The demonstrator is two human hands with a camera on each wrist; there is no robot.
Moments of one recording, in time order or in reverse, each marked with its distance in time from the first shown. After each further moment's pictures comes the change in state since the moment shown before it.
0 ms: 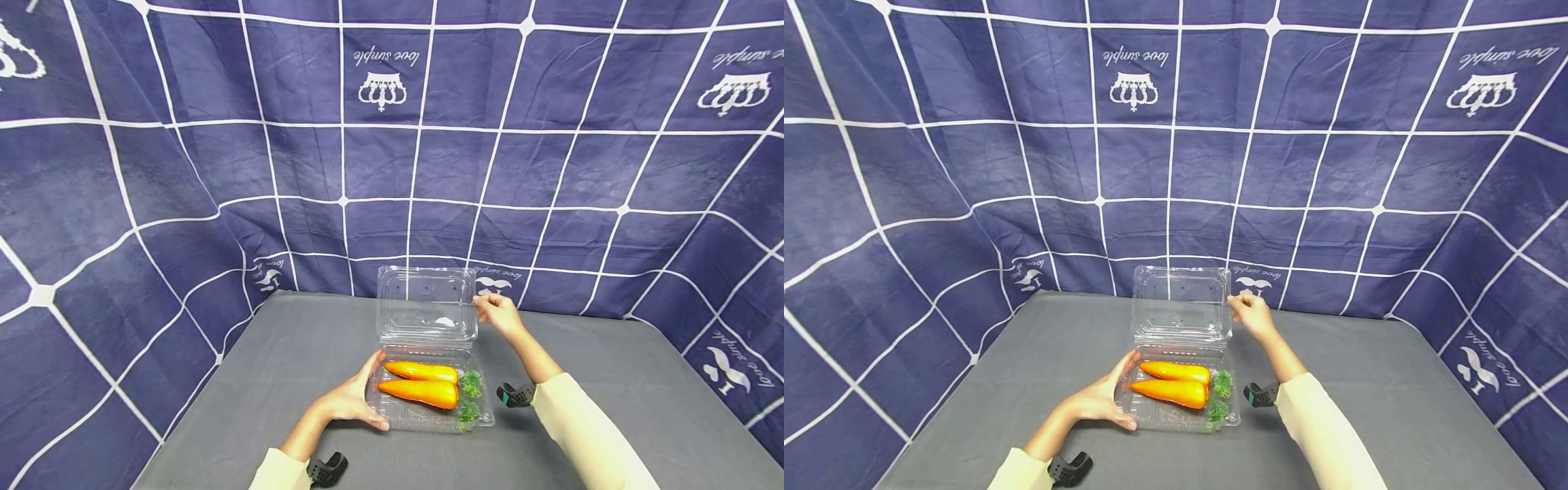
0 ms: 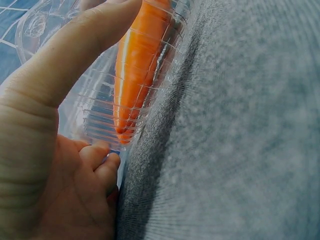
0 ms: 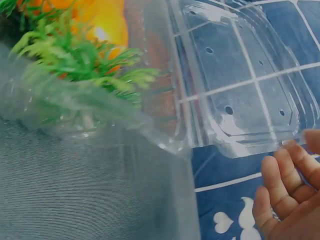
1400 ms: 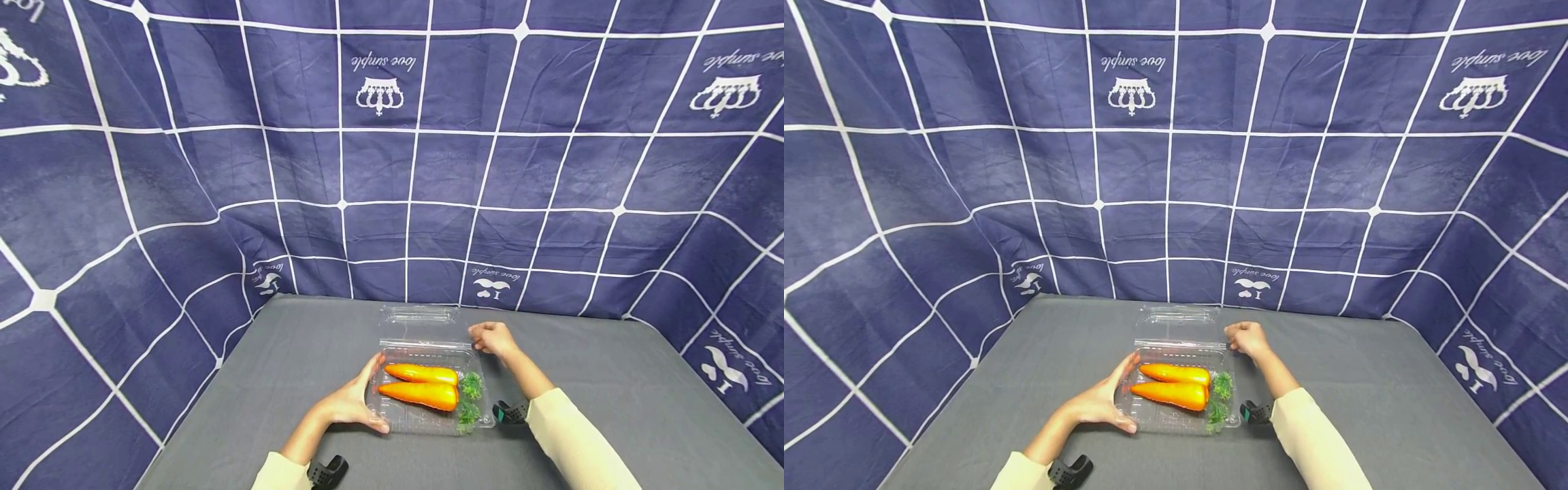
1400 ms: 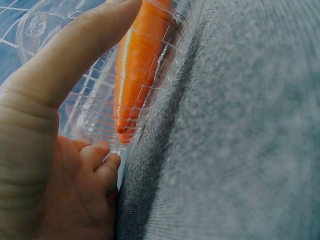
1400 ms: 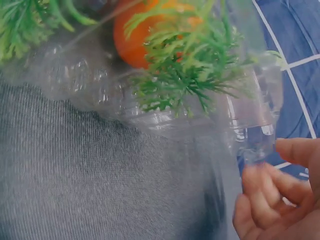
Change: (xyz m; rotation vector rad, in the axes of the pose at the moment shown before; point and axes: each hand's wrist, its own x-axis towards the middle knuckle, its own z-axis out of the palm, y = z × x) left_hand -0.001 -0.002 0.000 -0.017 -0.004 0.014; right_hand -0.019 0.039 0.017 -0.004 -0.075 0.237
